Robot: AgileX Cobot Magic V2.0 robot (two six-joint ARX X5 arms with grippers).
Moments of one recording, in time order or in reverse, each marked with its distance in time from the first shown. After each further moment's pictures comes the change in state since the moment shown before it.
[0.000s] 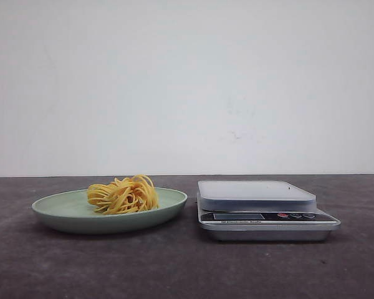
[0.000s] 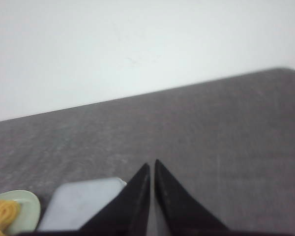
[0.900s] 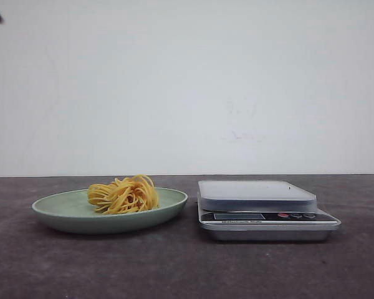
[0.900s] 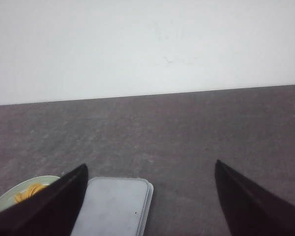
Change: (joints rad) left arm -0.217 0.414 0.226 -0.051 0.066 0.000; right arm 0.000 0.129 0.167 -0.092 -0.111 -0.054
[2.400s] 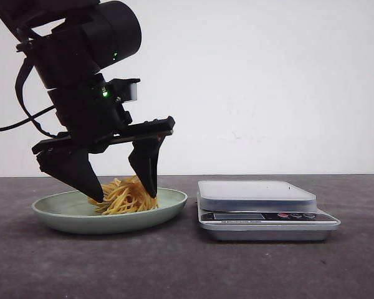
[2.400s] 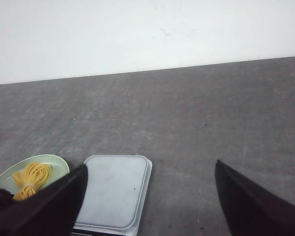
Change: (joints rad) left arm -0.364 0.736 0.052 0.114 -0.311 -0.117; right arm 0.000 0.027 0.000 -0.069 -0.005 -0.006
